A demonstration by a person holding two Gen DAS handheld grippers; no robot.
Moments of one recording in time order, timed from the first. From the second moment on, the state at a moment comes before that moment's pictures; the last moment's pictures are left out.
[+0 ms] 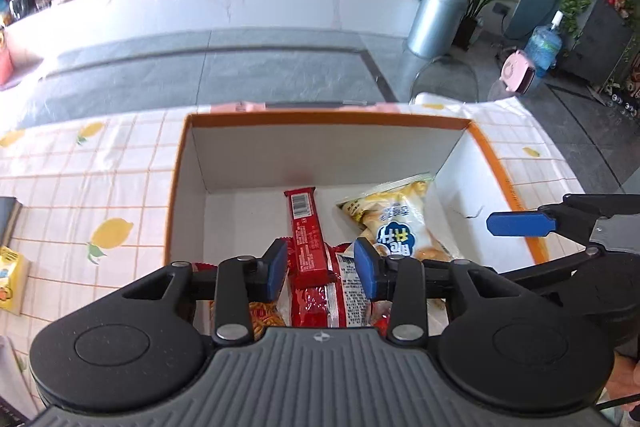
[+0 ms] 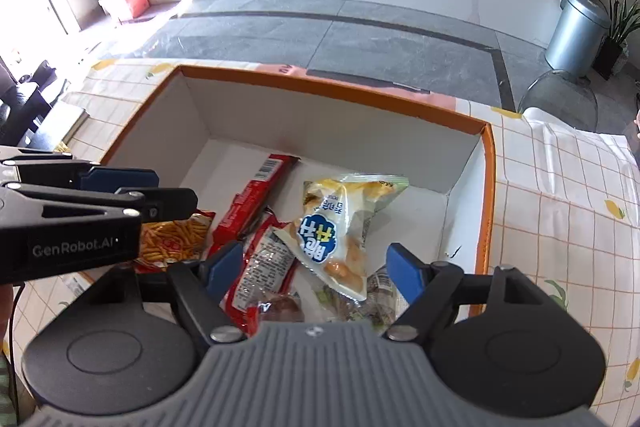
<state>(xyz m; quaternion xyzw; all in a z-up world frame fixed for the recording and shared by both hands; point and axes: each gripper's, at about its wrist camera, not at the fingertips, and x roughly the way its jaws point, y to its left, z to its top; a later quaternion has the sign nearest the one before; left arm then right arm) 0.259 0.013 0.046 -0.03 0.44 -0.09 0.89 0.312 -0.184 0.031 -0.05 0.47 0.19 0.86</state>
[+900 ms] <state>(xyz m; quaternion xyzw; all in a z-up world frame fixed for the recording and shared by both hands) 0.092 0.057 -0.020 -0.06 0.39 0.00 0.92 0.103 -0.173 -0.052 0.03 0.38 0.13 0.91</state>
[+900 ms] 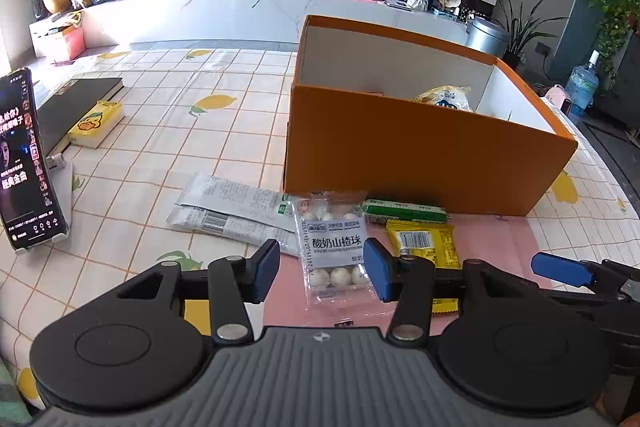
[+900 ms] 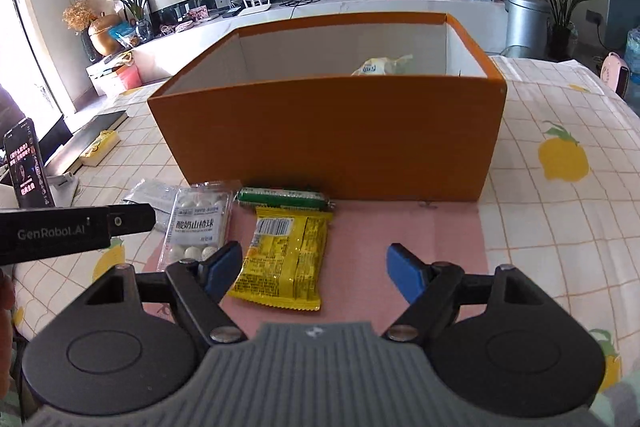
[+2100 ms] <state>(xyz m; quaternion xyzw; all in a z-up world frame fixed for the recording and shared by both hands) 0.100 0.043 -0.053 -0.07 0.41 -0.02 0.91 0.136 -0.157 -0.090 -0.06 0.42 0.11 0.90</state>
